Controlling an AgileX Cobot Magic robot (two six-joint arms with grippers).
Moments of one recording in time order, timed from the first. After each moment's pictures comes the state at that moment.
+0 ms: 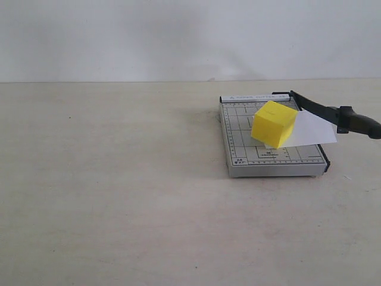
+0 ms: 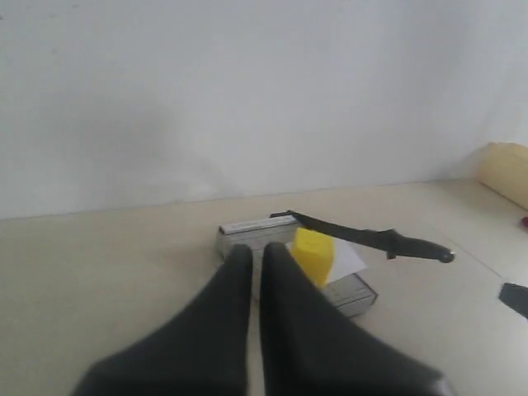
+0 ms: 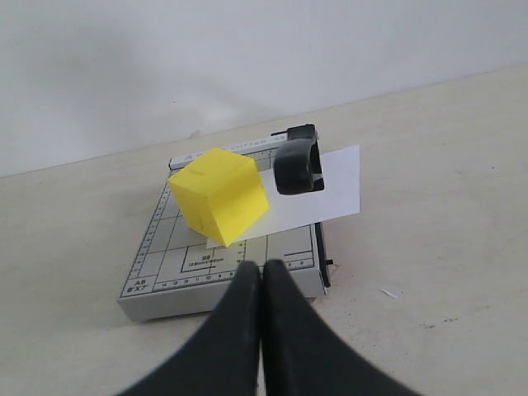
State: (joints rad) left arm -0.50 0.38 -0.65 -0.40 0.52 0.15; right arm 0.29 0.55 0.00 0.47 -0.28 -0.15
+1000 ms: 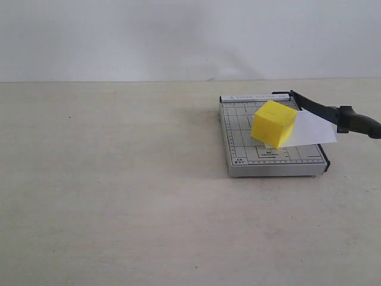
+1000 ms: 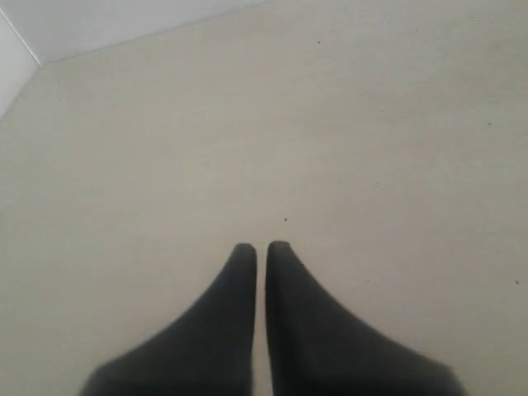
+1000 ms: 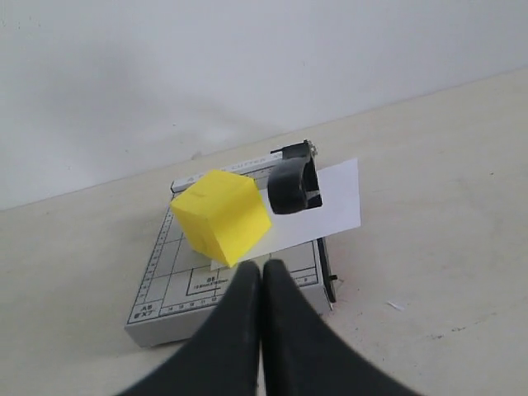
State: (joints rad) left arm -0.02 0.00 -0.02 0.04 0.51 0.25; right arm 0.29 0.55 0.00 0.47 -0.33 -0.10
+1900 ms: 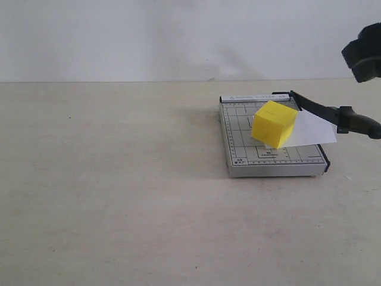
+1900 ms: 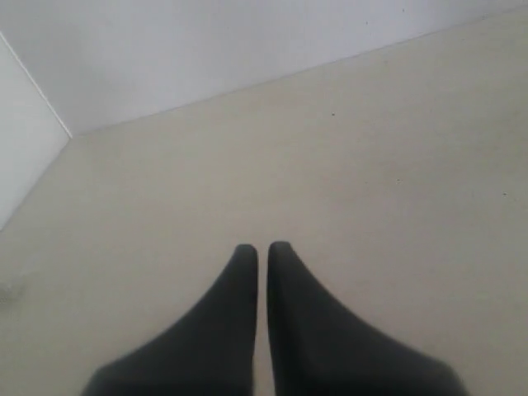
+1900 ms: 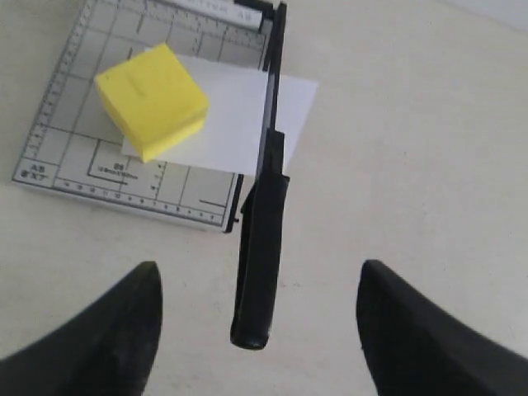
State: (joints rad) left arm -0.02 0.00 0.00 0.03 0.35 0.27; right arm 0.29 1.29 -1.21 -0.25 0.99 0.06
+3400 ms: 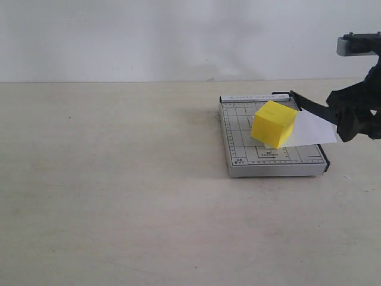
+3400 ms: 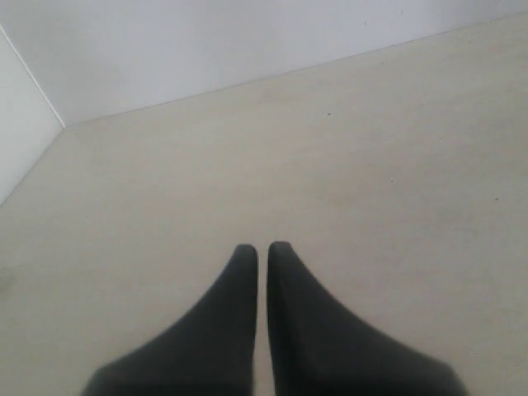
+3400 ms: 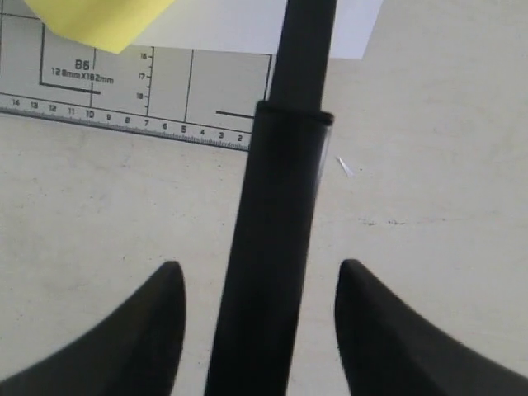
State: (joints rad) left arm -0.02 0.00 0.00 0.02 0.36 0.24; right arm 0.01 1.68 -1.26 0.14 1.06 -0.23
